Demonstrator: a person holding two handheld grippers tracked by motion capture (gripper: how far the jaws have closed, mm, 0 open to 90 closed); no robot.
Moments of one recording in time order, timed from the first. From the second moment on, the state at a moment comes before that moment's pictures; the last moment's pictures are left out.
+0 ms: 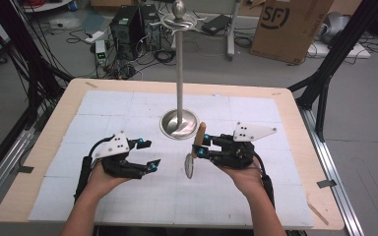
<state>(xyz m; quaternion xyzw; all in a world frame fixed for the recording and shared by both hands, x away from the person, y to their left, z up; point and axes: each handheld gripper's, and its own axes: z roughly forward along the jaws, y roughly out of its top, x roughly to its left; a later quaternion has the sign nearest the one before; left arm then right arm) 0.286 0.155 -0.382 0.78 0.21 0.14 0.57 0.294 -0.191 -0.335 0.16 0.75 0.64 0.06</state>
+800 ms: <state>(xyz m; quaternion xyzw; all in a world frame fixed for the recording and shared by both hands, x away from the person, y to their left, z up) 0.288 0.177 -0.387 0.75 0.24 0.19 0.58 0.317 -0.207 -0.307 0.19 0.76 0.62 0.10</state>
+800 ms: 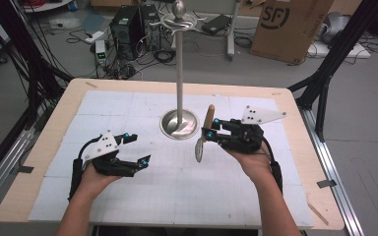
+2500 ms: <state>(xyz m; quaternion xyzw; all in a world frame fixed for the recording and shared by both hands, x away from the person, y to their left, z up) 0.287 0.182 -0.389 0.76 0.25 0.19 0.57 0.401 -0.205 -0.198 0.22 0.76 0.59 0.18</state>
